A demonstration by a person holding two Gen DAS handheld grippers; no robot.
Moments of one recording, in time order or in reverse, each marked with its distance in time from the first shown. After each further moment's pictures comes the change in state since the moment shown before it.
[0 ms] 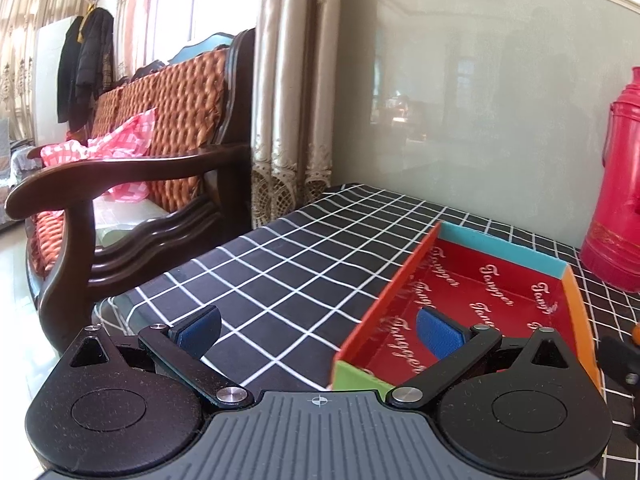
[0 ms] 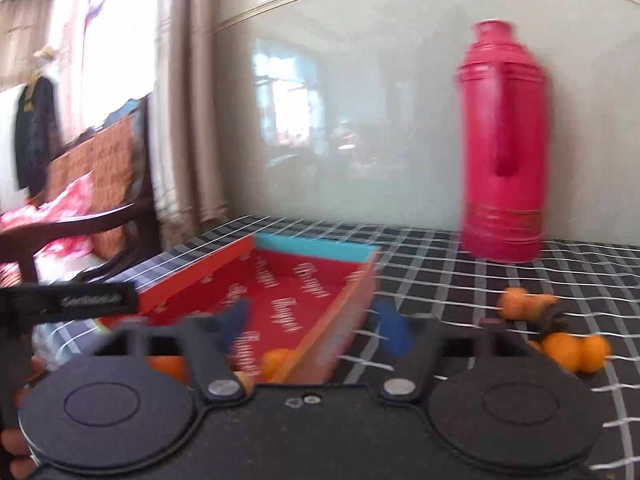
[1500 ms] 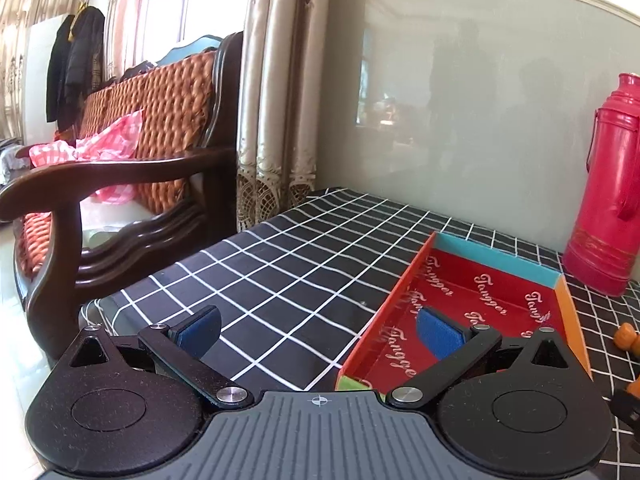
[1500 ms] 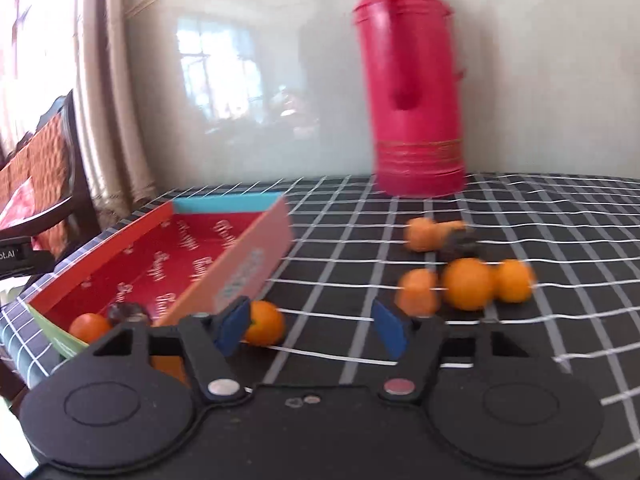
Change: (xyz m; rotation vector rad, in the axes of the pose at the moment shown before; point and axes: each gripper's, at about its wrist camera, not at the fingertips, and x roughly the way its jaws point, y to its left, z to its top) left arm -0.003 0.000 0.002 -0.010 0.002 -0.034; right arm 0.025 -0.037 -0.026 0.104 0.168 -0.058
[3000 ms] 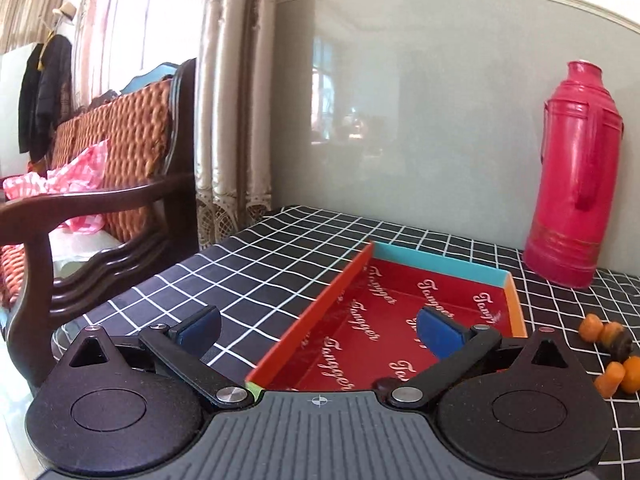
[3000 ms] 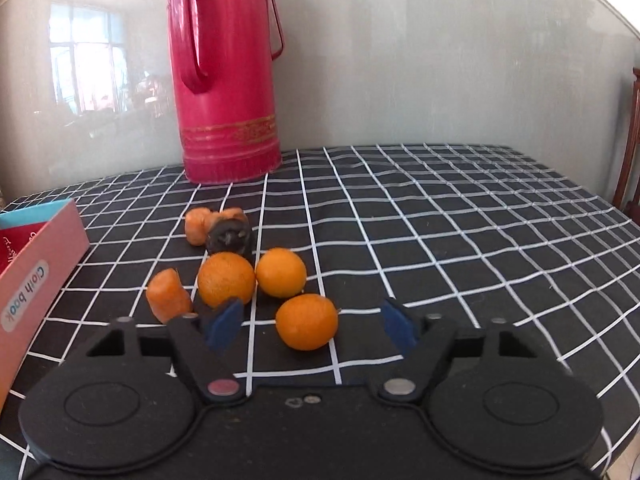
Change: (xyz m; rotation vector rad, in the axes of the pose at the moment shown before) left arm -0.019 -0.041 0.000 0.067 -0.062 -0.072; right arm -0.014 -0.099 -0.003 0.136 0.039 -0.440
